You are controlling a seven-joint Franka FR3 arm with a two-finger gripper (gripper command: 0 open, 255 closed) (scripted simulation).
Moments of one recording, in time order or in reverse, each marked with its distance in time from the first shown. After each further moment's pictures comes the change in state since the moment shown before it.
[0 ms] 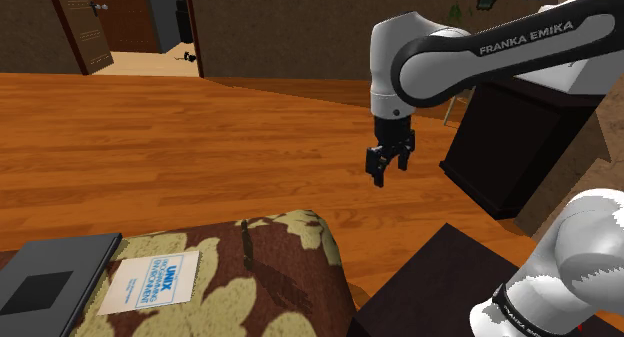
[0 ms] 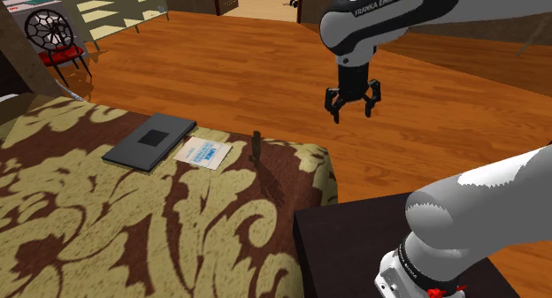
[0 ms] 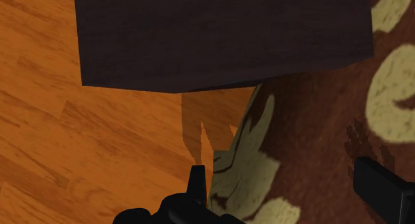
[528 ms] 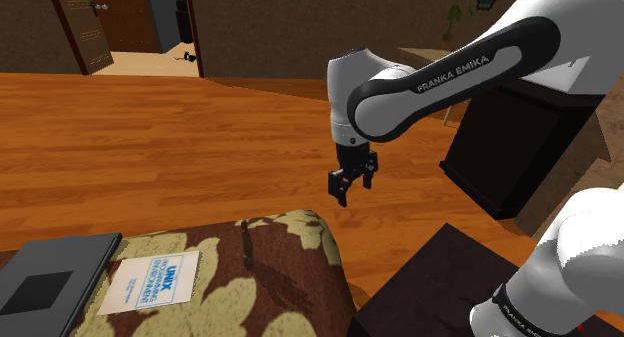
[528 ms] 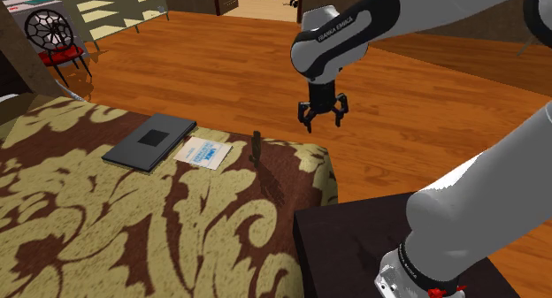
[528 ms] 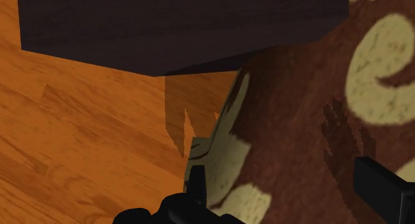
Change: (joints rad) arm 0.033 0.259 0.084 0.076 -0.012 0.190 0.114
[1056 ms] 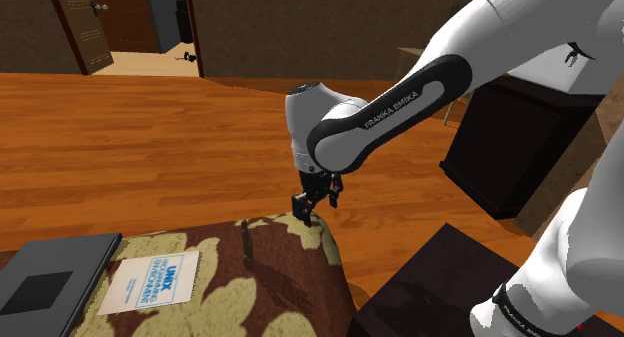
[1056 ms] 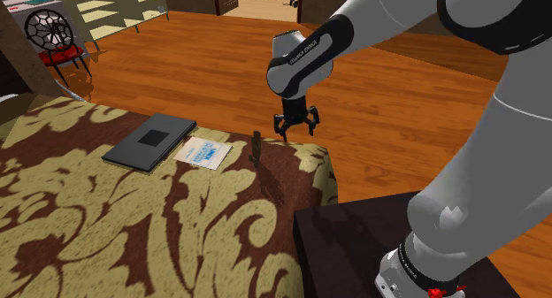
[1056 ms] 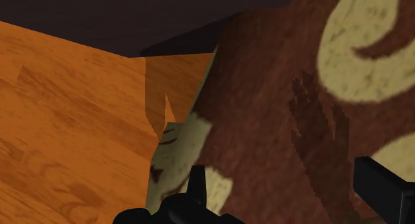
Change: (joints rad) arm 0.047 0.296 0.056 0.153 -0.084 0.139 0.144
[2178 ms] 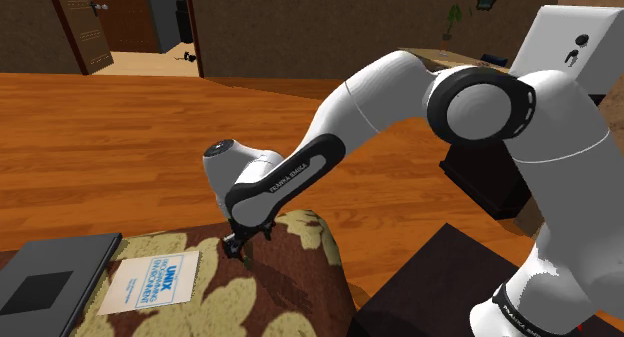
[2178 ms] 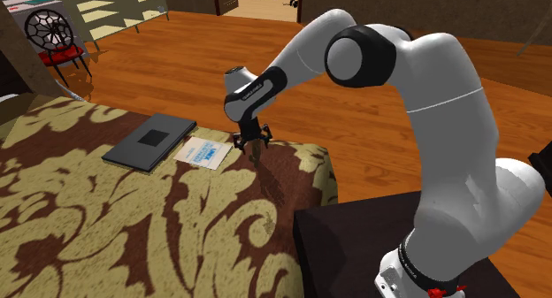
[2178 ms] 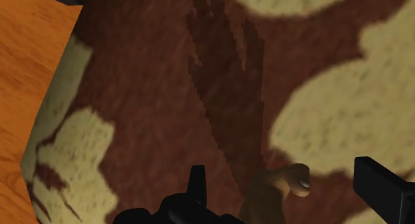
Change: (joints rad) arm 0.212 0.649 -0.037 0.629 -0.184 0.010 0.186
